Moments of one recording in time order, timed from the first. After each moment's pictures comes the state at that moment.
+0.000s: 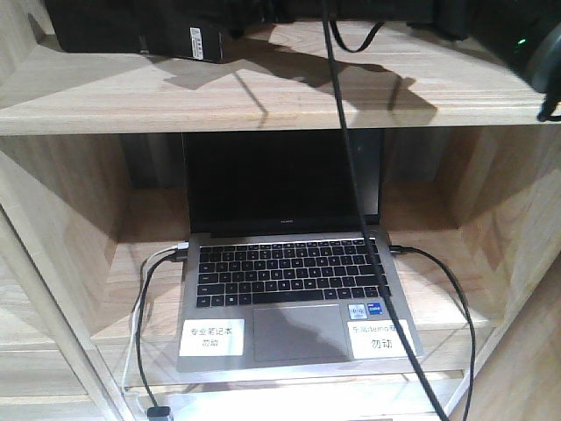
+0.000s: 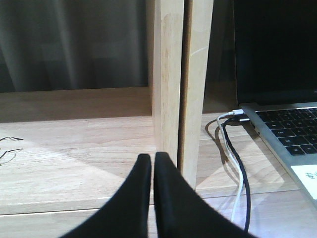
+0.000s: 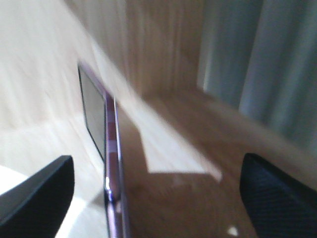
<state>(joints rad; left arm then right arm) 0.01 -0.02 0.03 -0.13 0.28 0.14 0.39 1.87 -1.95 1.17 0.73 -1.16</state>
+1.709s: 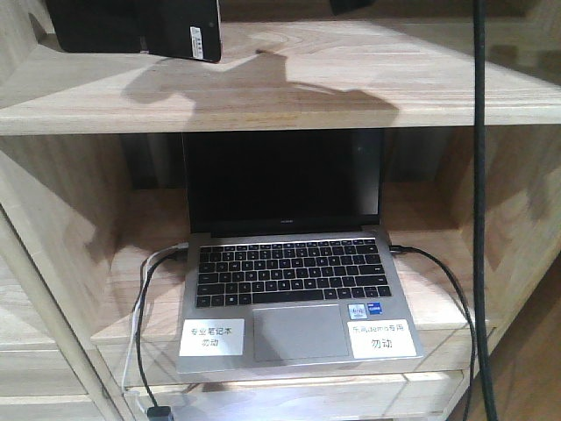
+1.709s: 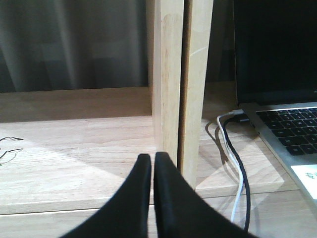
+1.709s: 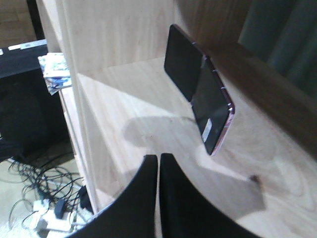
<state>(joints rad) 0.01 -0.02 0.03 -0.13 0.28 0.14 0.38 1.56 -1.95 0.73 1.13 -0.76</state>
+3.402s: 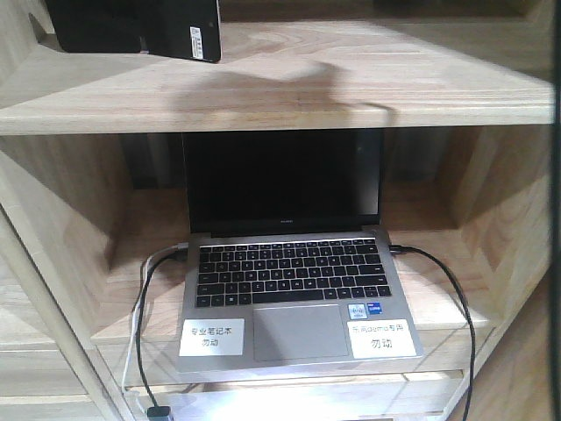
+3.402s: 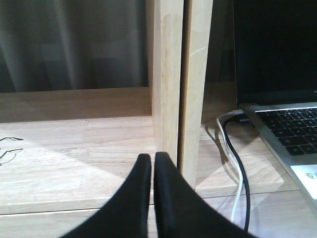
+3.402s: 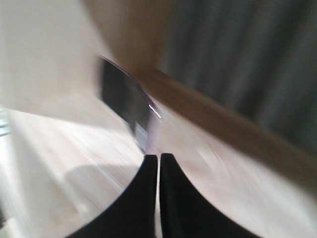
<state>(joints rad) 0.01 -0.02 0.03 -0.13 0.28 0.14 0.38 1.27 -1.48 0.65 0.64 -0.71</state>
